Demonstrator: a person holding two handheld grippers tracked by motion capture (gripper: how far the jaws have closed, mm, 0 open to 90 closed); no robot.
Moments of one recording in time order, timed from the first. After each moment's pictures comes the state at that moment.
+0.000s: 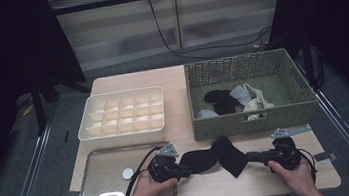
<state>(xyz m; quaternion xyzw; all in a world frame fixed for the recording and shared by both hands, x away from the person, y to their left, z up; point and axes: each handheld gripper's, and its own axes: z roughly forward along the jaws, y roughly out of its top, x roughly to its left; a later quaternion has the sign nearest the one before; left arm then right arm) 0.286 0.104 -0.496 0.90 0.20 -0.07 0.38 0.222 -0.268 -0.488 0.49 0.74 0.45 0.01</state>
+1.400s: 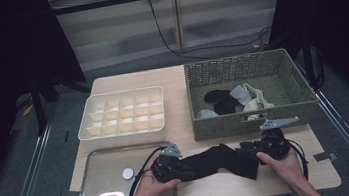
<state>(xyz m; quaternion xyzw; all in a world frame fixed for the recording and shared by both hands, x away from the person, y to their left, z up) 0.281 0.090 -0.493 0.91 0.19 -0.07 0.37 0.252 -0.247 -0.478 0.46 0.76 0.46 0.01</state>
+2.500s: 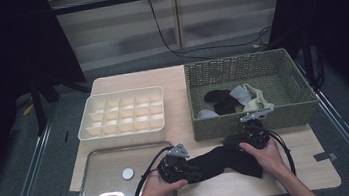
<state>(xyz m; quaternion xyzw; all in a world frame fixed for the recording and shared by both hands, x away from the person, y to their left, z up) 0.281 0.076 -0.491 0.90 0.18 -0.08 0.38 0.299 -0.222 -0.498 0.48 0.77 0.42 -0.01</state>
